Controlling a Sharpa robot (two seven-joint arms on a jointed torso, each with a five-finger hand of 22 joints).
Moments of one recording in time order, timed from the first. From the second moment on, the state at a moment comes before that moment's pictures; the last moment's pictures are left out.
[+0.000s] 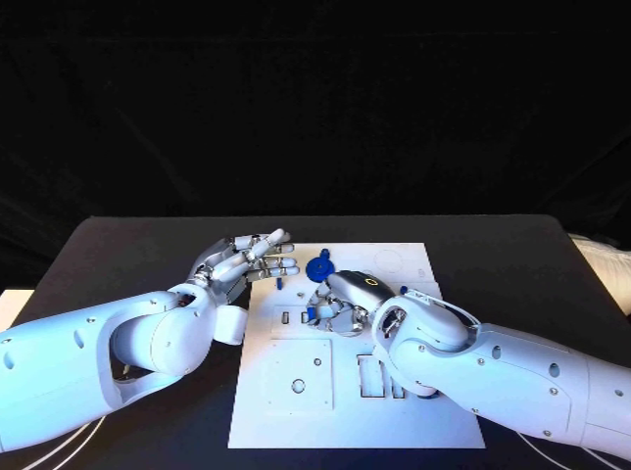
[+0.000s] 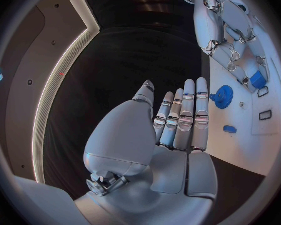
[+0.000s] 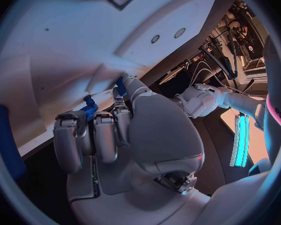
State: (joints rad) left arm 1.12 -0.96 -0.01 1.73 0.14 -0.36 0.45; left_hand 1.42 0.04 -0.03 0.17 0.13 0.92 0.23 0.08 0.07 1.00 0.18 0.07 0.07 1.12 0.13 0.16 0.15 0.17 0.95 0.23 0.34 0.15; right arm 1.02 -0.58 0.04 1.53 -1.58 -0.34 -0.26; right_hand 1.40 -0.01 0.19 0.06 0.21 1.13 0.11 0.09 0.11 1.47 0.02 1.32 1.40 1.47 -0.04 1.52 1.31 0.02 1.47 0.07 1.55 1.31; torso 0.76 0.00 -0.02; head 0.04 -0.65
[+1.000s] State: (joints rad) left arm 1.12 -0.96 -0.01 1.73 0.14 -0.36 0.45; left_hand 1.42 0.04 -0.03 0.17 0.13 0.92 0.23 0.08 0.07 1.00 0.18 0.07 0.07 1.12 0.13 0.16 0.15 0.17 0.95 0.23 0.34 0.15; right arm 1.02 -0.59 0.05 1.55 -1.63 -0.30 -0.30; right_hand 1.37 -0.05 0.19 0.06 0.21 1.11 0.12 0.06 0.10 1.46 0.03 1.27 1.39 1.47 -0.04 1.50 1.31 0.02 1.47 0.07 1.54 1.31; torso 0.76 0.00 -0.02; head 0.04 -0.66
